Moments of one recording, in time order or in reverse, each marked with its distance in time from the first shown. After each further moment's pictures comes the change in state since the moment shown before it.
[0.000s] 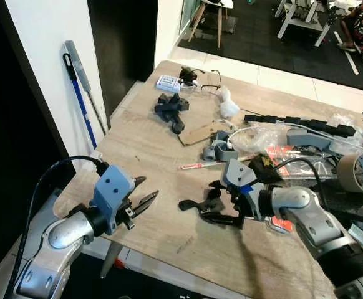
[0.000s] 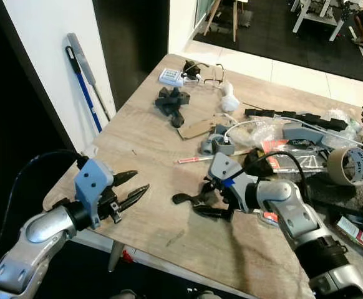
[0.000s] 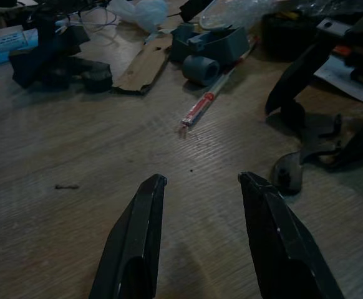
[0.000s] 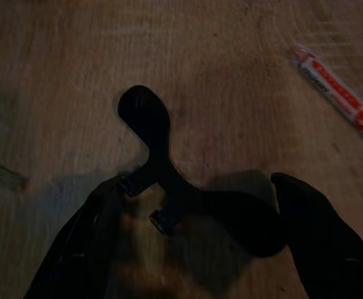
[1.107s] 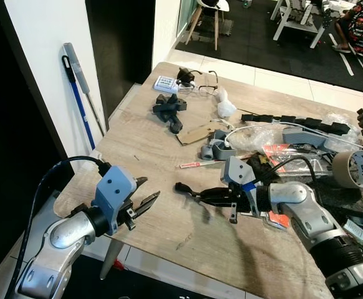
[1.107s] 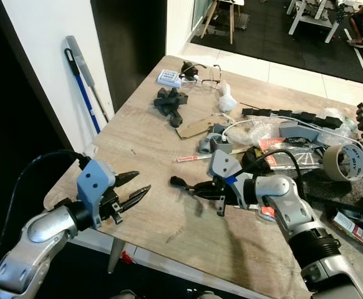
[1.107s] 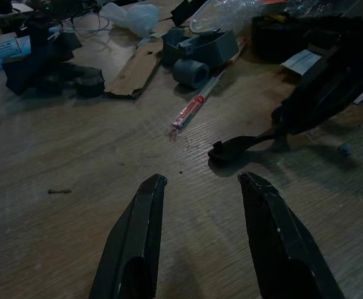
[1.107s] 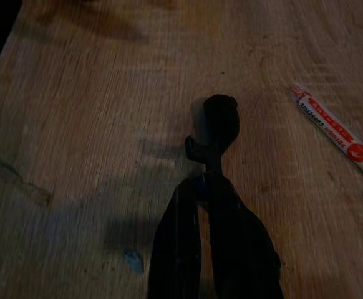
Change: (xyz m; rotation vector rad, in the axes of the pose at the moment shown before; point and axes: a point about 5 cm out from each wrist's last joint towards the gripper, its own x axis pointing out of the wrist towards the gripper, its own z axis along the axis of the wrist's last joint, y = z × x) left arm 0.001 0.001 0.000 0.014 0.006 -0.001; right arm 0.000 -0.006 -0.001 0.053 -0.066 0.043
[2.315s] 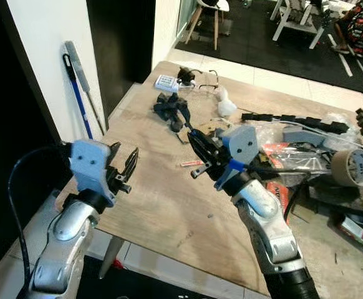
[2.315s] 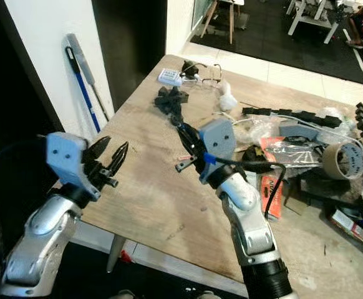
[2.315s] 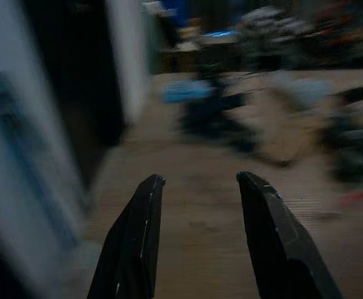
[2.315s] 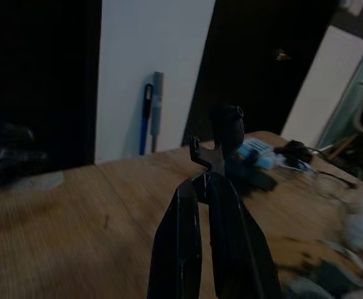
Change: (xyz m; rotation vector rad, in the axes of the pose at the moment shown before) left arm 0.001 0.033 0.021 -0.066 -0.134 0.588; right arm 0.024 0.035 0.079 -0.060 -0.595 -0.698
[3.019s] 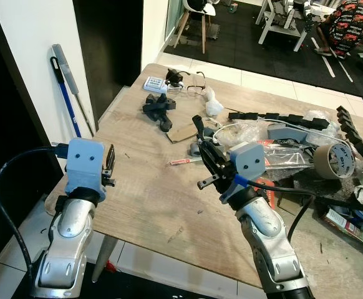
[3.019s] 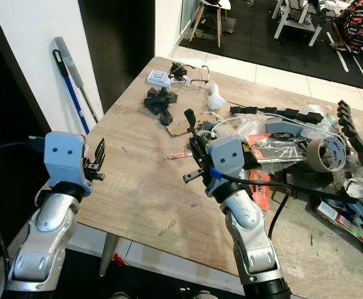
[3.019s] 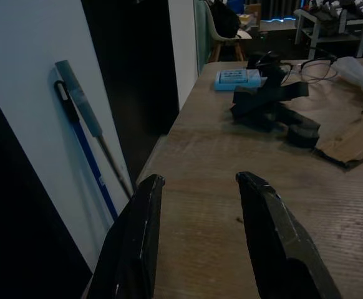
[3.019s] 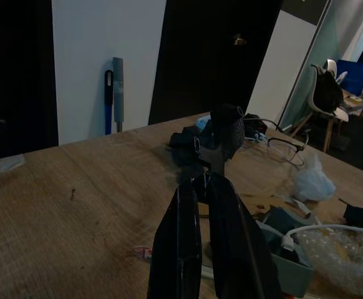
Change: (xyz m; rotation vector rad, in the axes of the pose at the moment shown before) left arm 0.002 0.004 -0.006 0.052 0.040 0.203; right arm -0.016 0.001 -0.012 0.006 0.030 -0.103
